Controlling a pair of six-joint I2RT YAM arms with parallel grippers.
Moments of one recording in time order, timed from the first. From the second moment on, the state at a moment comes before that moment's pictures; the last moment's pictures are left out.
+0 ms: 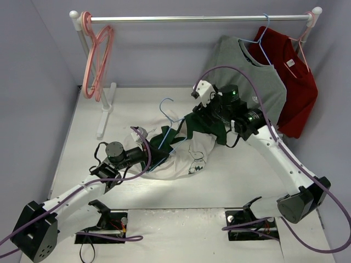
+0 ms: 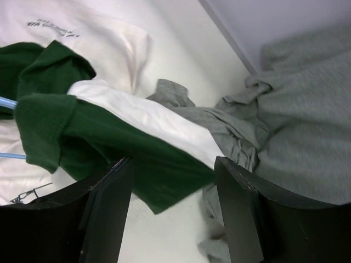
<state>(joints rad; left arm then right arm) -0.56 0.96 0.42 0.52 0.60 -0.38 0.53 1.34 1.41 -0.61 -0.01 -0.47</state>
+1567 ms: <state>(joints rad) -0.57 1.08 0.84 -0.02 0.42 -0.11 0.64 1.33 1.41 -0.70 -0.23 -0.64</state>
